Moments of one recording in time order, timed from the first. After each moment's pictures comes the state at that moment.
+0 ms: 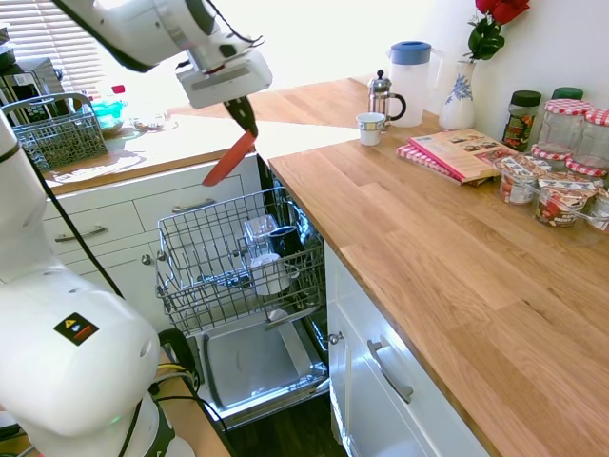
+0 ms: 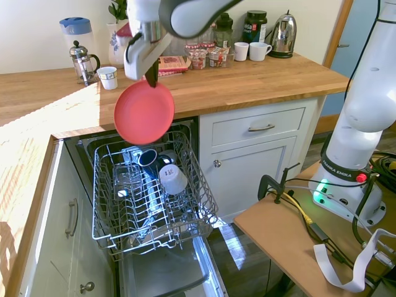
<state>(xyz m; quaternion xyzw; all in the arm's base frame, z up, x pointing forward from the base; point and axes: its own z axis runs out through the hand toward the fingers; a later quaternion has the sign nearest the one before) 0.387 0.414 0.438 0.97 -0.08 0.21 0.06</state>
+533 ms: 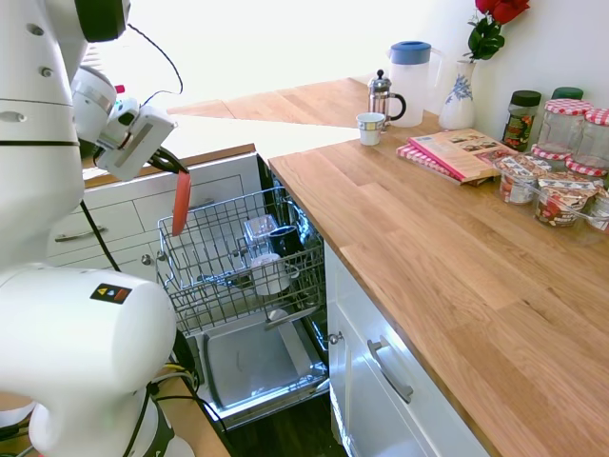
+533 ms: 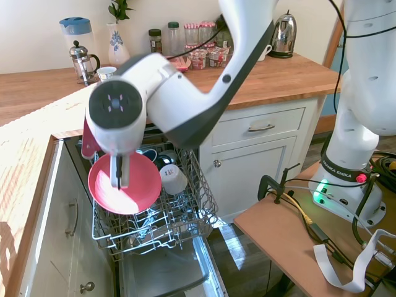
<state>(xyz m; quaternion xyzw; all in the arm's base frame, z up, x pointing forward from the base) 0.247 0.556 0.282 0.89 0.16 0.40 0.14</state>
